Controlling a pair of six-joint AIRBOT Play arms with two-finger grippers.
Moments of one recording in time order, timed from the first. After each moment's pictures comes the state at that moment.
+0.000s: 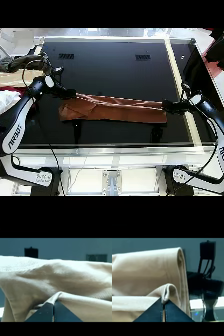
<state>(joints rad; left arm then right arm) -0.06 -1.60 1.27 1.39 -0.91 -1.48 -0.21 -1.31 0.86 -1.18 0.82 1.45</state>
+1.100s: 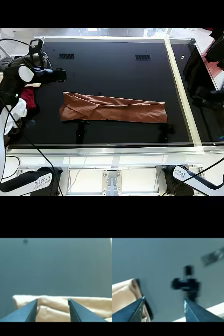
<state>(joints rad) -0.08 -1.24 1.30 1.35 -0.81 -1.48 -0.59 -1.16 1.08 -1.27 1.07 1.51</state>
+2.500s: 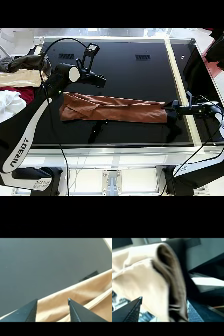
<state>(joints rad) -0.45 -1.50 1.50 1.41 -0.83 -1.41 -0.56 -1.70 1.02 -0.68 1.30 0.98</state>
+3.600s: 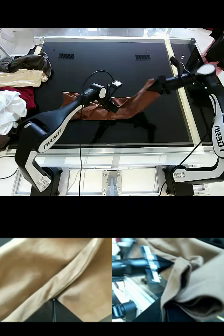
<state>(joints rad) -0.62 -1.82 1.50 1.38 -0.97 -1.36 -0.12 -1.50 1.42 -0.63 1.47 1.25</state>
